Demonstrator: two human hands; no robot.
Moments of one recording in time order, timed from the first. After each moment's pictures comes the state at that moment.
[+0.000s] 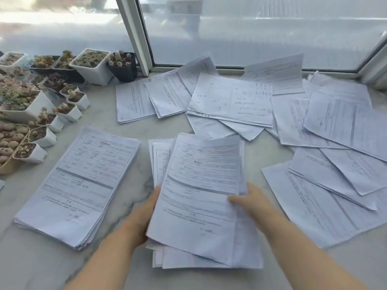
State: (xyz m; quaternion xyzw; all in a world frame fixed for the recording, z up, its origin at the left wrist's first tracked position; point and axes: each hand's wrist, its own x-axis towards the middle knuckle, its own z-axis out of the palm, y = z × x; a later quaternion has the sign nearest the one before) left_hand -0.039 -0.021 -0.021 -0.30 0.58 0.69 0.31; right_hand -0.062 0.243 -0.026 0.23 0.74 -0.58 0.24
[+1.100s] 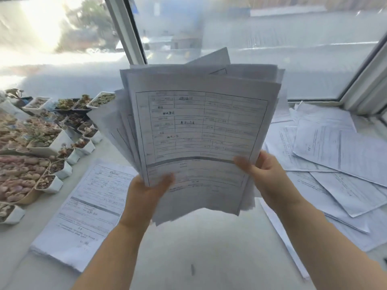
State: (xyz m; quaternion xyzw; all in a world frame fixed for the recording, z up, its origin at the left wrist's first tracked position) left_hand -0.077 0.012 0.097 -0.11 0.73 0.68 -0.04; right_hand -0.111 0.262 0.099 -0.06 0.62 -0.78 0.07
